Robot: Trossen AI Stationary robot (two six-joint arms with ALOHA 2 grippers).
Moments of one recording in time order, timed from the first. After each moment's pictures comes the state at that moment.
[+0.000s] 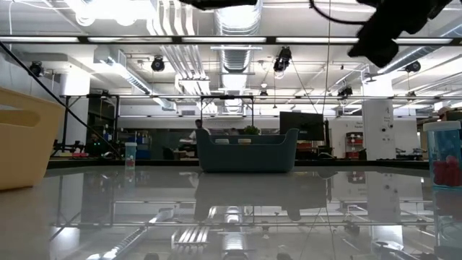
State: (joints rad) left arm -0.28 1.49 1.06 0.12 -0.27 0.35; right arm 0.26 0.88 0.68 -0.42 0.12 0.44
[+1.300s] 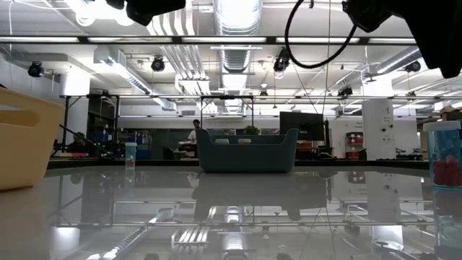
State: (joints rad) left arm -0.30 1.04 0.69 0.13 -0.27 0.14; right arm 0.46 1.66 1.36 -1.25 -0.08 1.41
